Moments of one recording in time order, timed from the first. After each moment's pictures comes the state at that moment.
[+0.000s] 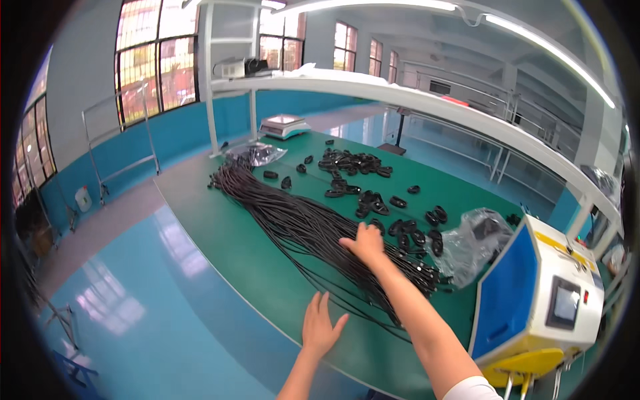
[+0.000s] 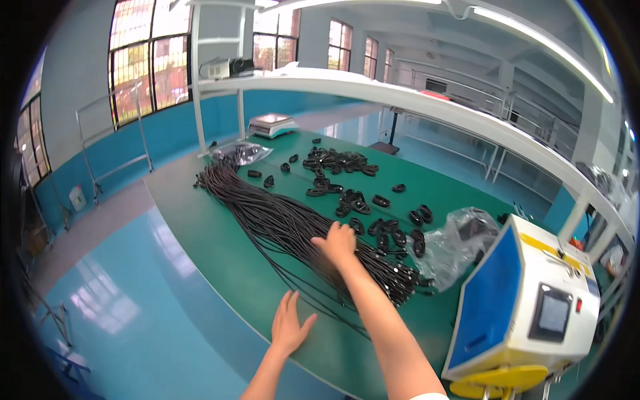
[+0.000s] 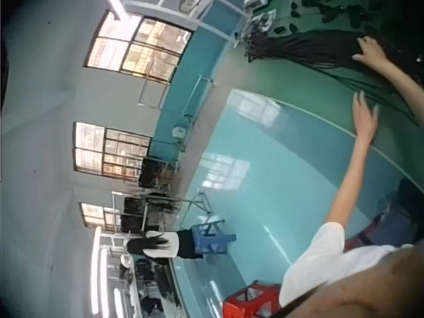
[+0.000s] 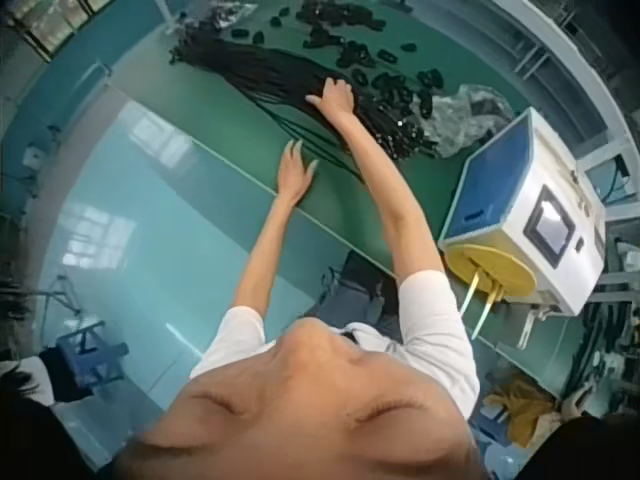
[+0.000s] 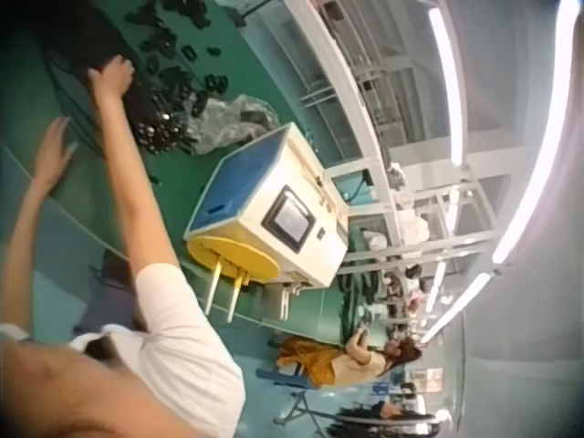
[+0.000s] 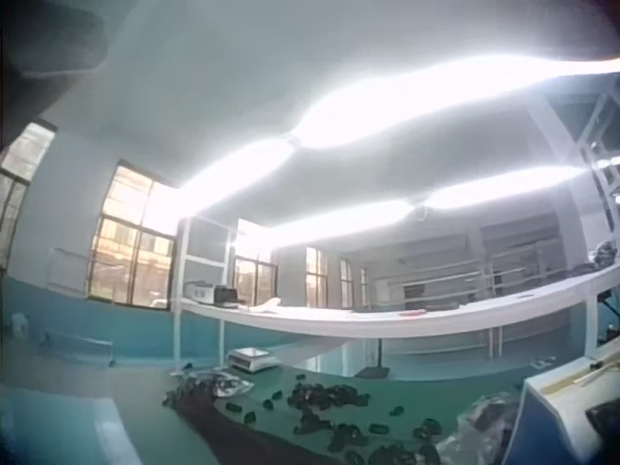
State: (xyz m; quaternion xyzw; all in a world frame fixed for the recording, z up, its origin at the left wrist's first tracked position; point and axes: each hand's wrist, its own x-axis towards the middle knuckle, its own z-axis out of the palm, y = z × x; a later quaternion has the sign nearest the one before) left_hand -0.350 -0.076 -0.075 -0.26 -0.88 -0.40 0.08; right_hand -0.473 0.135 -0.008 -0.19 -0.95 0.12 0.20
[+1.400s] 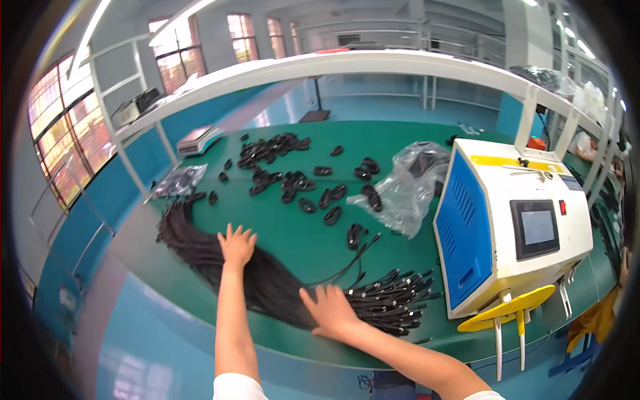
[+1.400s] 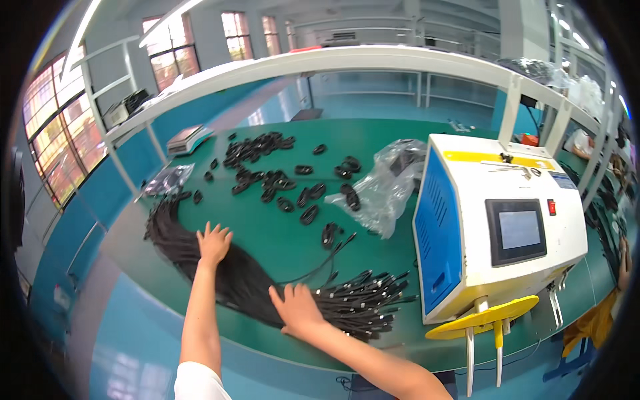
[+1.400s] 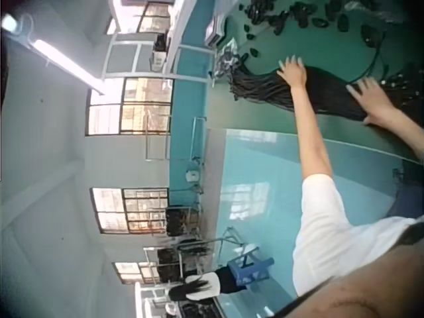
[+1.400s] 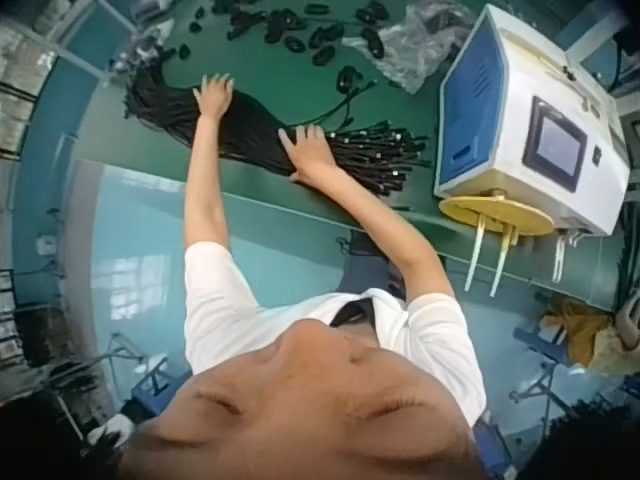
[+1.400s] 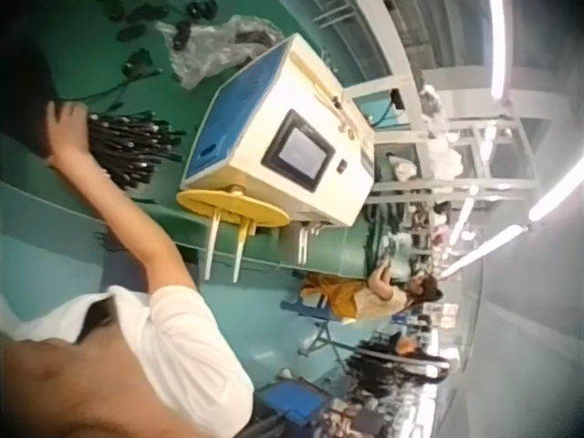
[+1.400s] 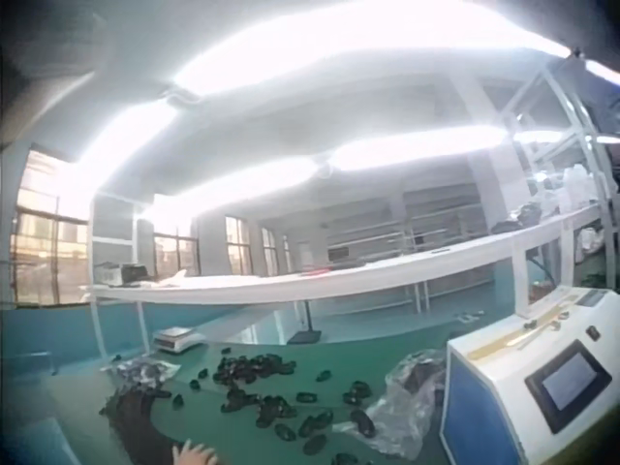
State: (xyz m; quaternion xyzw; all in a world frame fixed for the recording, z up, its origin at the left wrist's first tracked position) left_hand -0.581 -0.032 -0.008 -0.32 -0.93 -0.03 0.15; right_hand -0.278 0.048 -0.008 -0.06 -1.00 -0.01 0.07
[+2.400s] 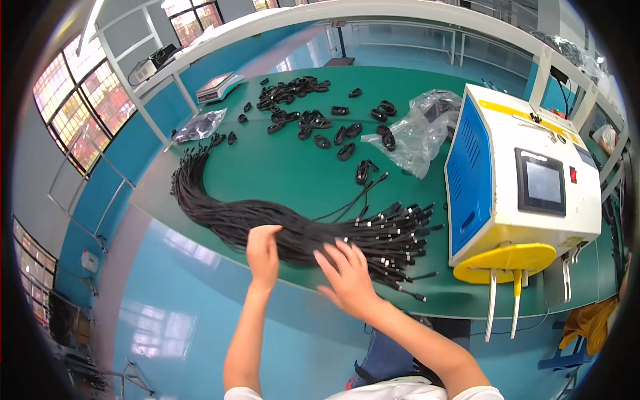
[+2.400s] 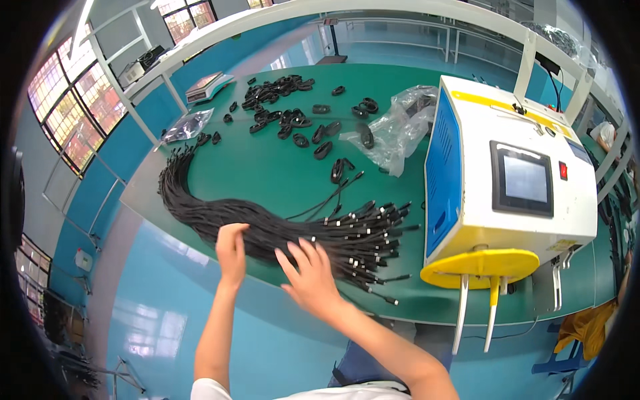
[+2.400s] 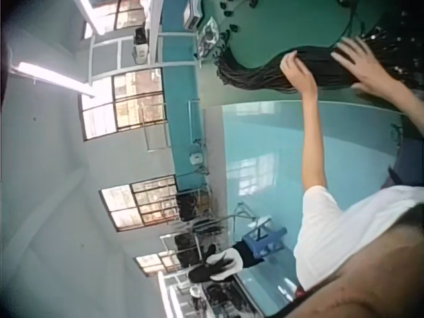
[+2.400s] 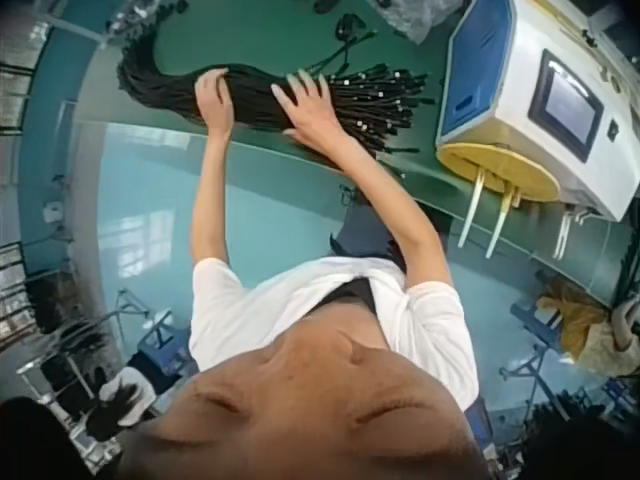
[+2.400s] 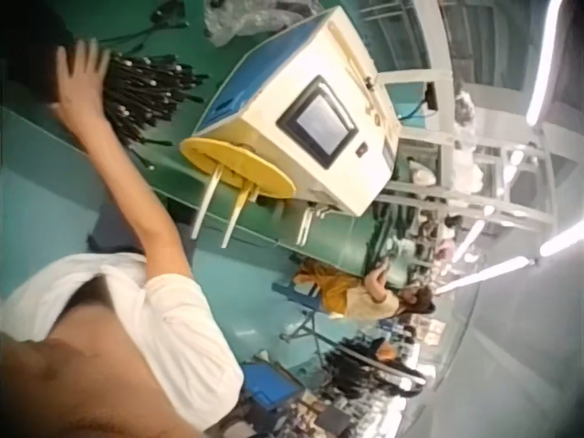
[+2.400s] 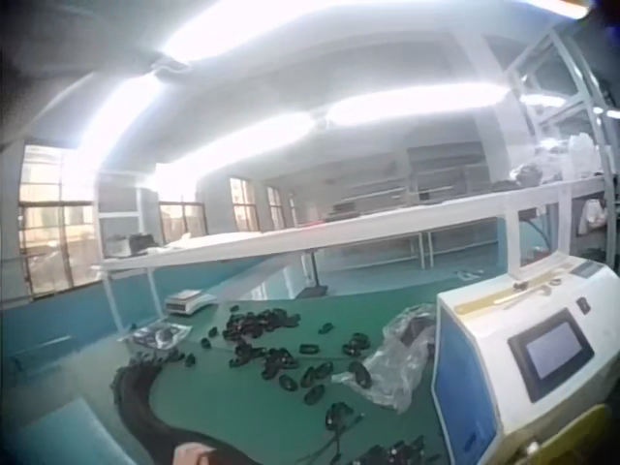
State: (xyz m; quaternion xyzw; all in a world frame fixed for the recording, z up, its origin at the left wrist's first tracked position) left_hand -0.368 -0.109 -0.004 -0.43 -0.76 -0.45 0.19; right_hand -0.185 0.017 -0.002 0.00 -0.93 0.16 0.32
